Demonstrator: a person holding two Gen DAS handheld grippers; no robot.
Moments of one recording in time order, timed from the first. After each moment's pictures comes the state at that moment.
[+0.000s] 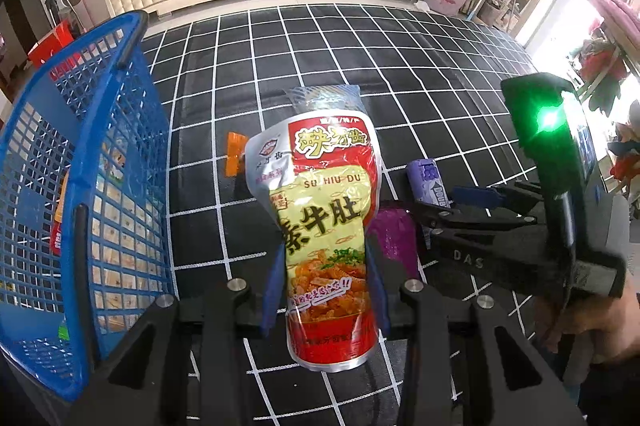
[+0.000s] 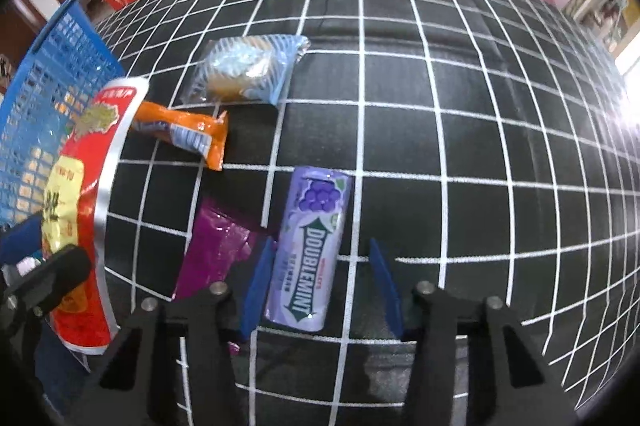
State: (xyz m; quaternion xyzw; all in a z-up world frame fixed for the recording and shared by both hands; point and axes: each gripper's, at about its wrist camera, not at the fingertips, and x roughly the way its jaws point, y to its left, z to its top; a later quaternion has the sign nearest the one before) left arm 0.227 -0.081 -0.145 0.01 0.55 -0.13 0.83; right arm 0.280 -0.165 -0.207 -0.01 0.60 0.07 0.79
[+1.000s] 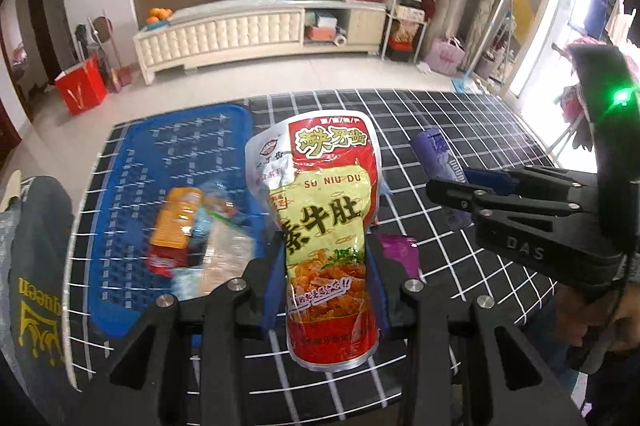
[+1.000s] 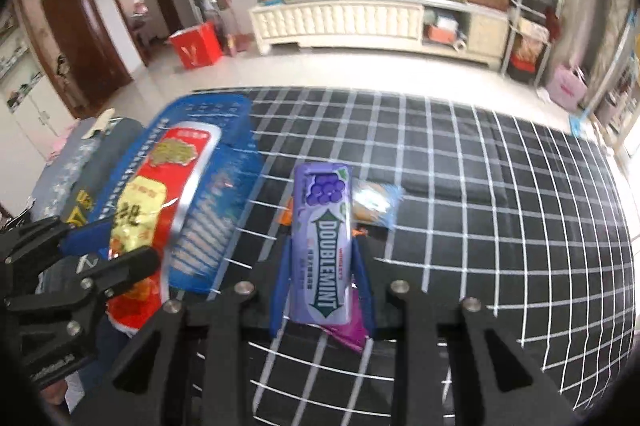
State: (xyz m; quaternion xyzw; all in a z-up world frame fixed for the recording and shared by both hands) left arm 0.180 0.010 -0.031 0.00 0.45 -0.12 0.89; right arm 0.228 -0.081 -0.042 -0.01 0.46 0.16 0.87
